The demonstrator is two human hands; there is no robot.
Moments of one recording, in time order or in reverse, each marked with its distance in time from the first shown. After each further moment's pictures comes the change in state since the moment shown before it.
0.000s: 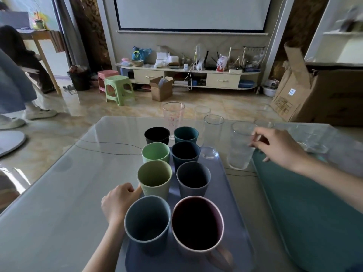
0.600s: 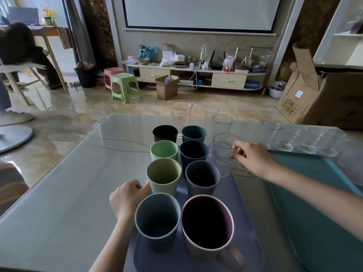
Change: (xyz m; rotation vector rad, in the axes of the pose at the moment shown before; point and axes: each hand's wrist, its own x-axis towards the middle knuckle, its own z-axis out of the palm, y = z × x) left_hand 0.005 -0.006 0.005 -0.053 0.021 0.027; right_hand 0.010 -0.025 0.061 -0.115 -0.131 -0.048
